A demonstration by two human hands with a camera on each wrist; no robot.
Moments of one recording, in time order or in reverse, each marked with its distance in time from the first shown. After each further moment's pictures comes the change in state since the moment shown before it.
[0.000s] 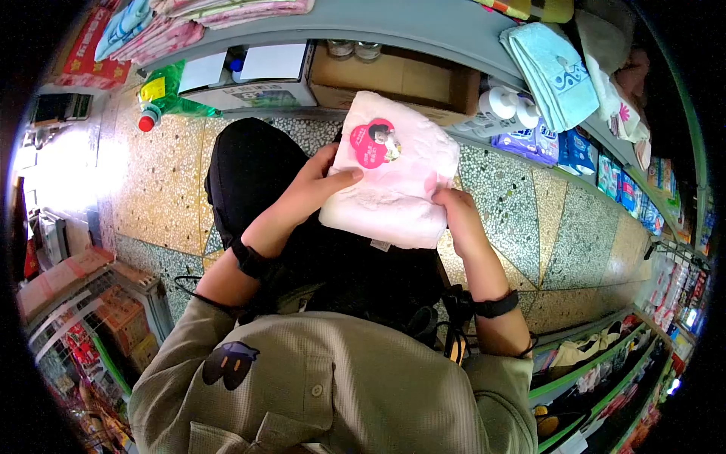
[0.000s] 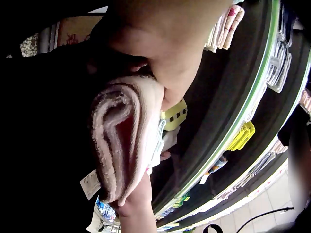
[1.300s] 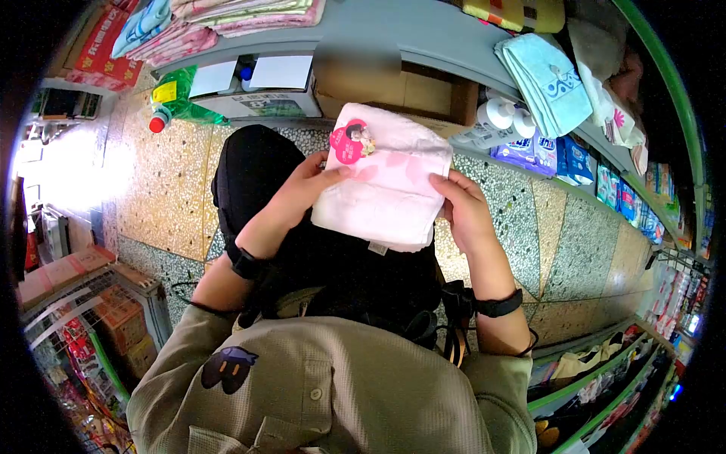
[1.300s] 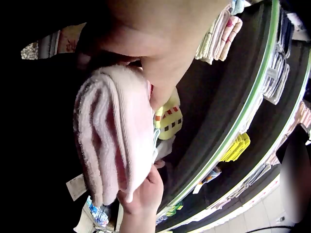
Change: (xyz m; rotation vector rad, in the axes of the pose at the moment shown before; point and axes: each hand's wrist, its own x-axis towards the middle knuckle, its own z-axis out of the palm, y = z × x) left_hand -0.006 0.002 -0.012 -0.056 0.083 -0.146; right_hand -0.011 -0.035 0.004 0.282 -0.192 -0.140
